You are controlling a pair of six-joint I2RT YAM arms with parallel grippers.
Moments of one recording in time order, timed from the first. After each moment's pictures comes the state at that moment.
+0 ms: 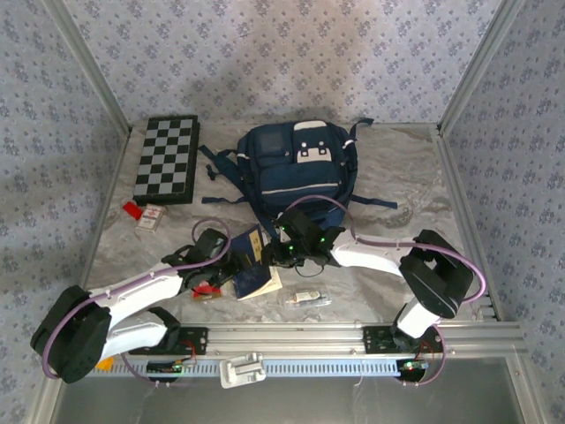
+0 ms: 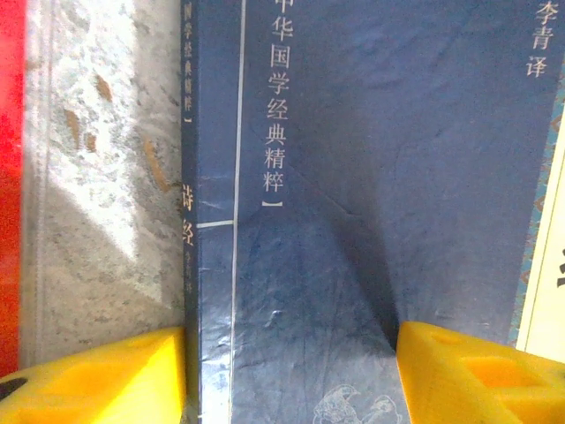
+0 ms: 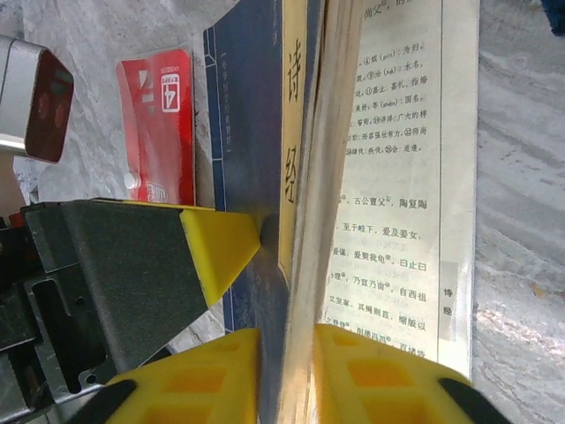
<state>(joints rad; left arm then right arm) -0.66 1.11 0.40 -0.27 0.14 -1.13 0.92 1.60 0.89 -0.13 -0.34 0.90</state>
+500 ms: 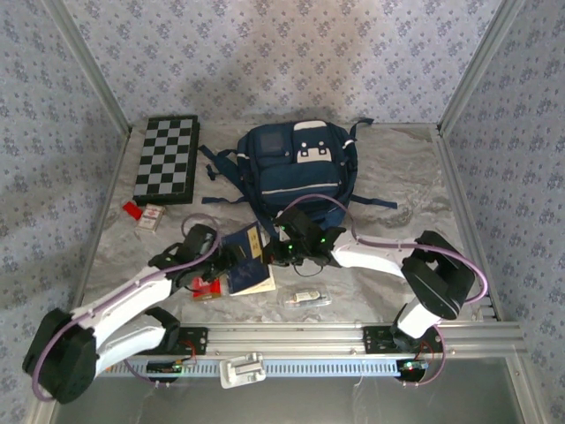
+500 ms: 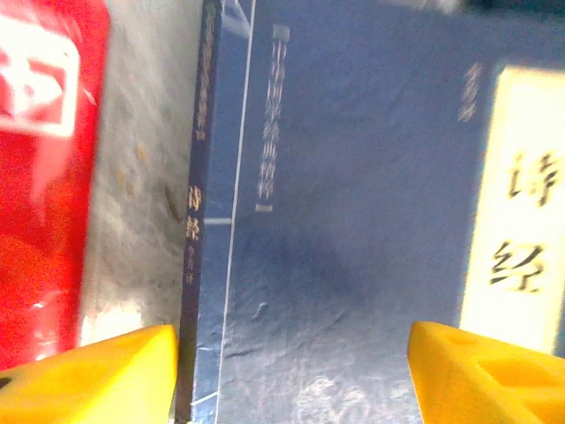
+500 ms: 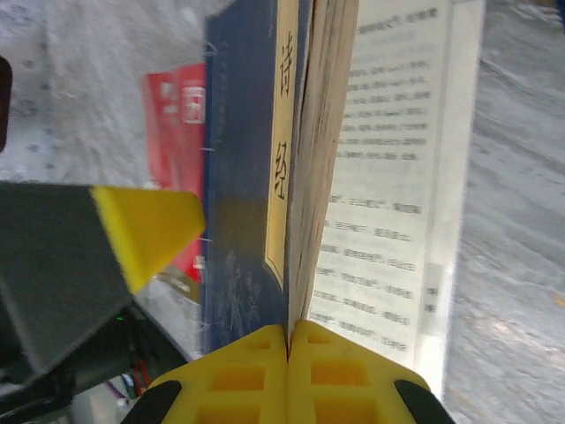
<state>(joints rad) -0.57 0.94 0.44 -0.39 0.13 -1.08 0.93 1.58 0.89 -0.09 -0.34 0.92</state>
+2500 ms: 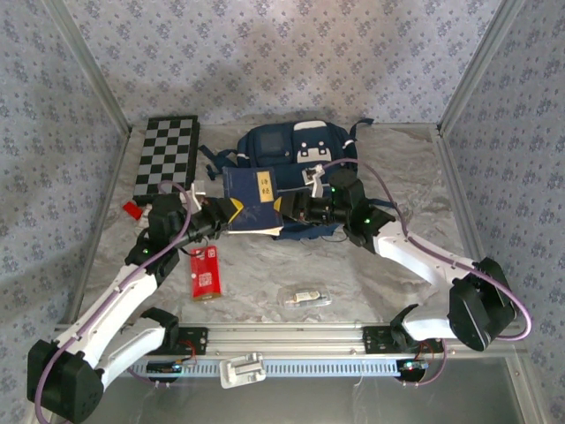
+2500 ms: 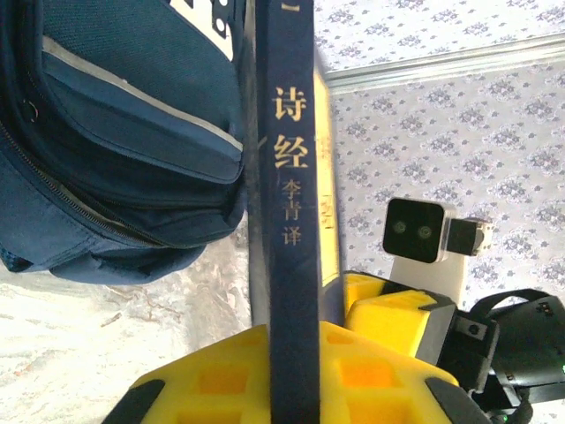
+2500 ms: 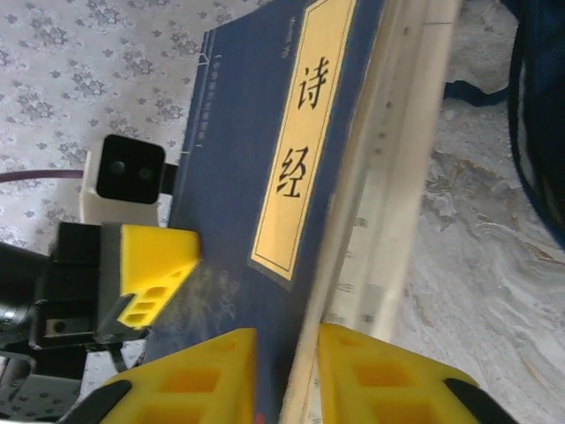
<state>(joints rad) -0.41 0.88 0.60 0.02 0.50 -1.27 0.64 1.32 0.88 0.10 -0.57 0.96</state>
